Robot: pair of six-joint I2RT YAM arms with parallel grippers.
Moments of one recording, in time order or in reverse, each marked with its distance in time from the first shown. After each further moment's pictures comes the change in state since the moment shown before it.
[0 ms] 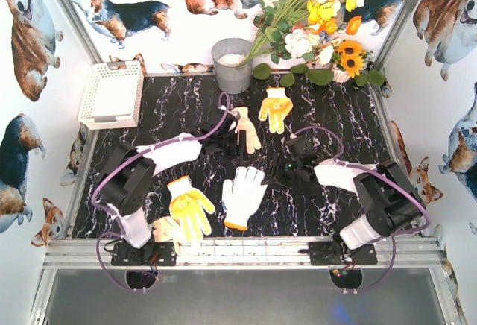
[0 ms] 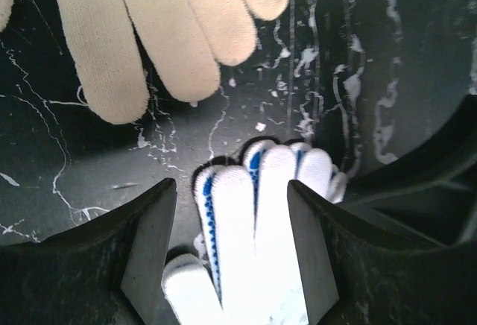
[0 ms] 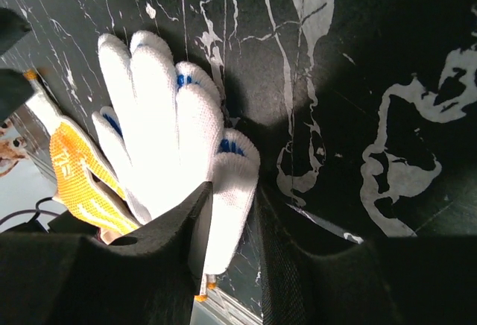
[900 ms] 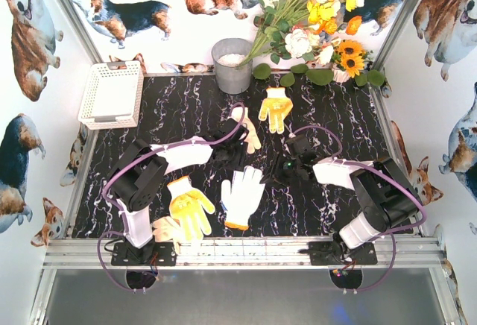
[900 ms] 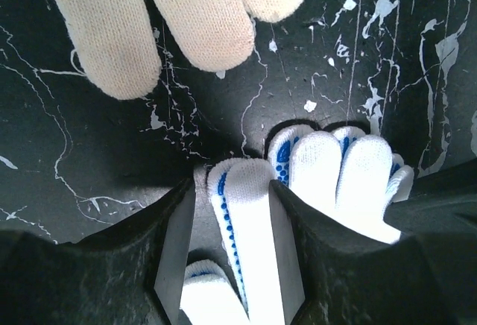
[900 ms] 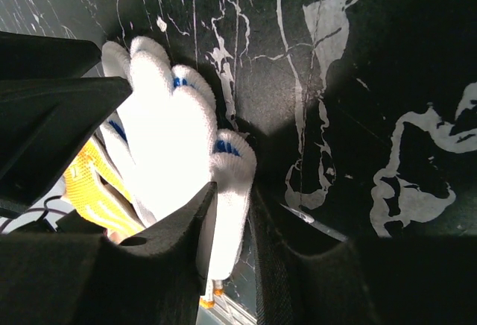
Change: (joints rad) left arm -0.077 0.101 0.033 -0.100 -0.150 0.083; right arm -0.004 0.040 0.011 0.048 -0.032 0.005
